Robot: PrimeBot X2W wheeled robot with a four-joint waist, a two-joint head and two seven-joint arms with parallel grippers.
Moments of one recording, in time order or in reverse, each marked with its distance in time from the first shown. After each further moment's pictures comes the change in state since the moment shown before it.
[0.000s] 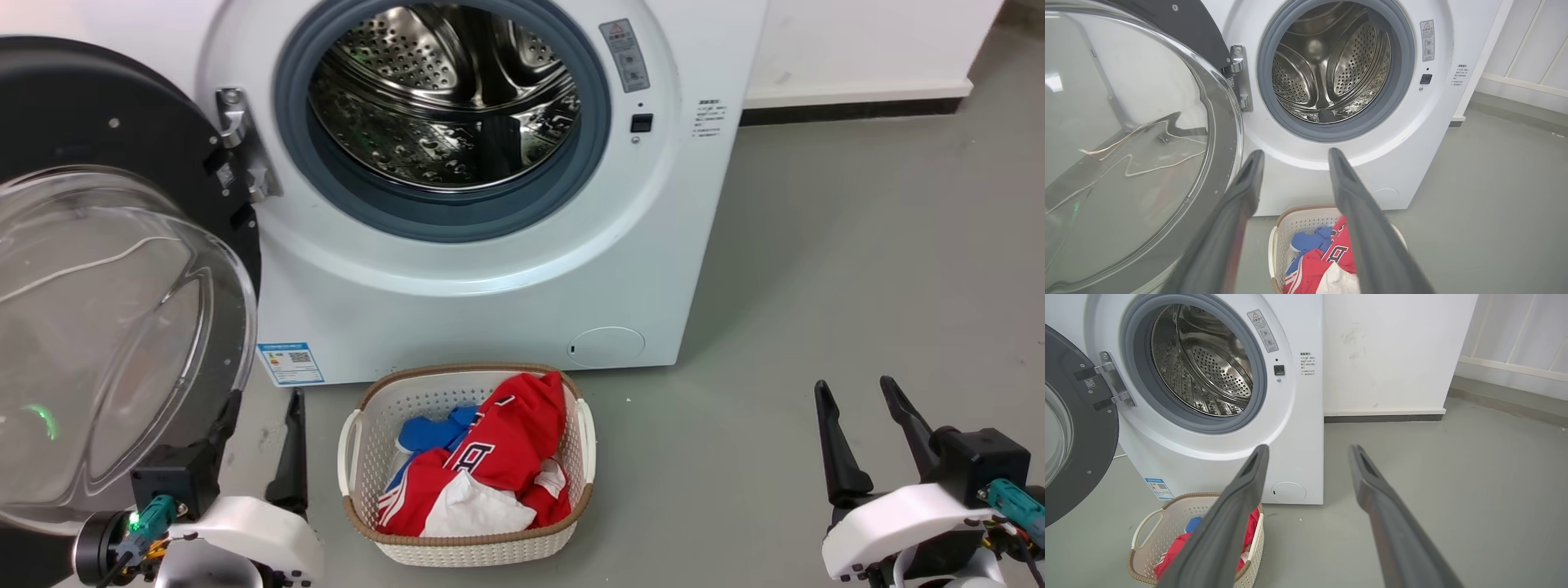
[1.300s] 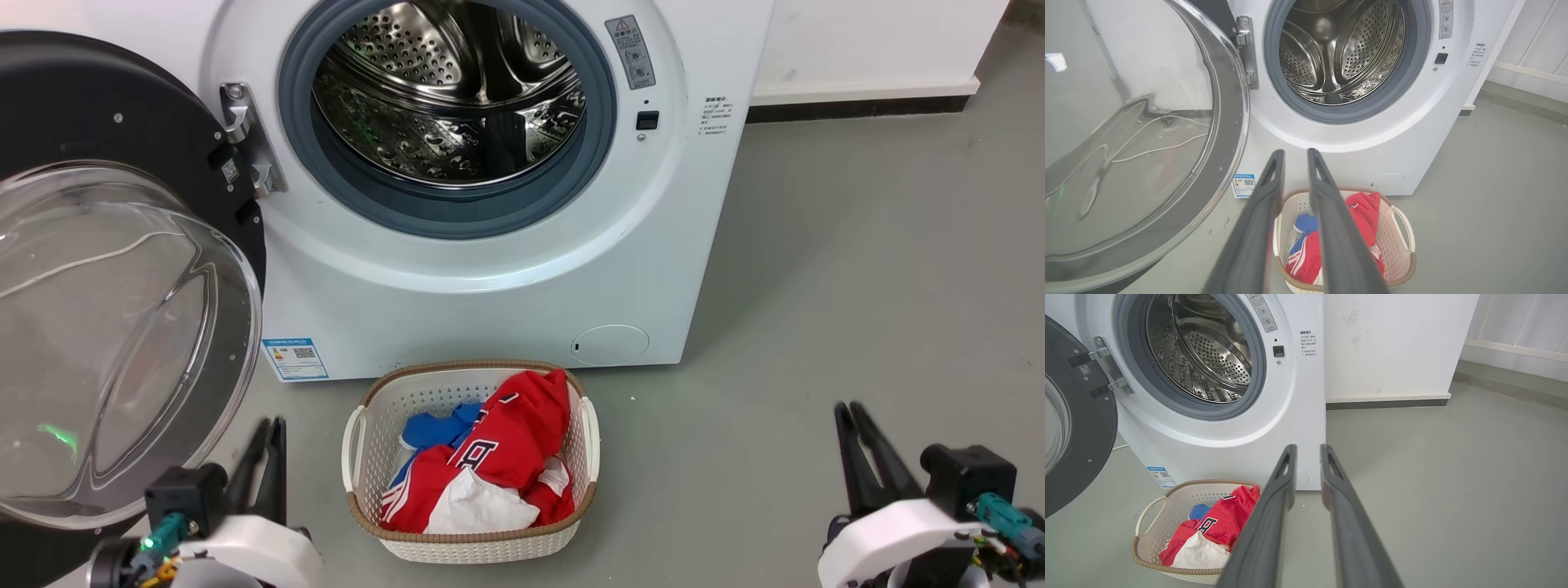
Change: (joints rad) left arm 0.004 -0.007 -0.014 0.097 -0.020 -0.005 -0.043; right arm 0.006 0.001 -0.002 0.061 0.009 0.000 -0.018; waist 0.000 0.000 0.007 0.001
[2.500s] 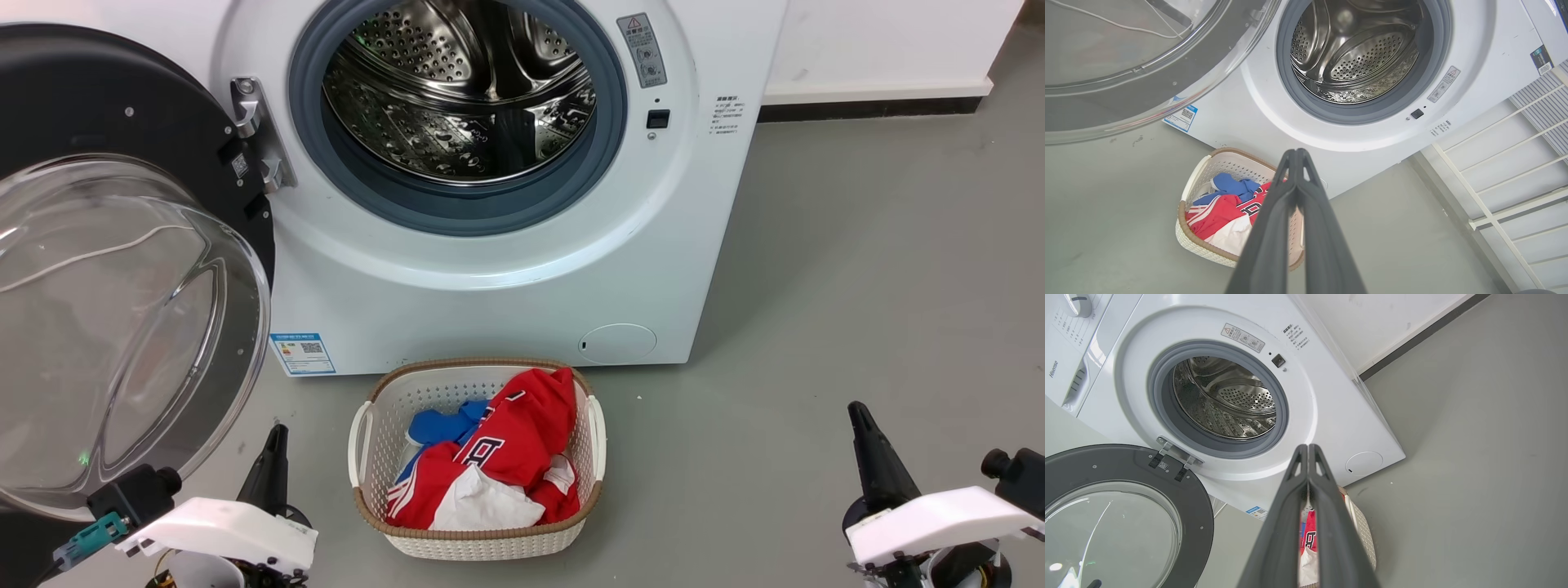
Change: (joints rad) left arm -0.024 -0.117 0.121 0.070 -0.495 -0.110 0.094; right arm -0.028 0.001 -0.028 0.069 0.621 0.000 0.069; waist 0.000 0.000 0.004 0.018
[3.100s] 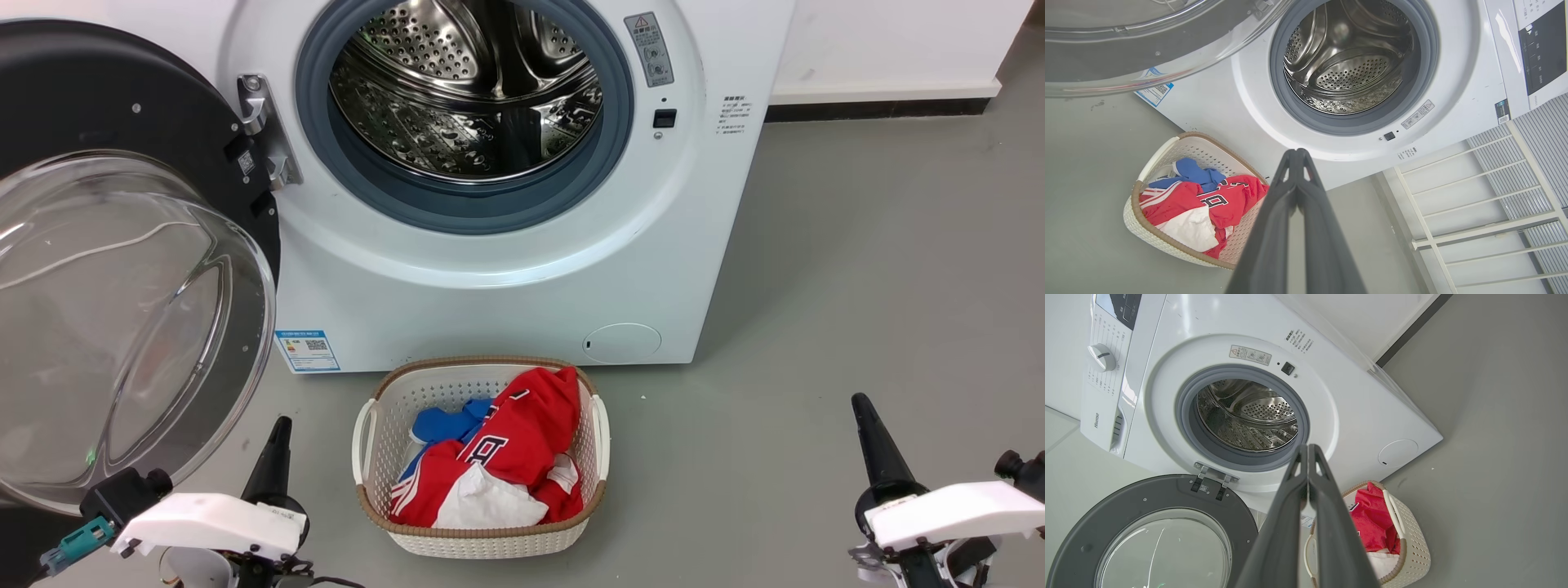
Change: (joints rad) left arm -0.020 -0.041 0.051 0.020 -0.188 -0.044 0.040; right arm -0.023 0.000 -0.011 0.022 0.239 0.000 0.025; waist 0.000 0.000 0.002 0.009
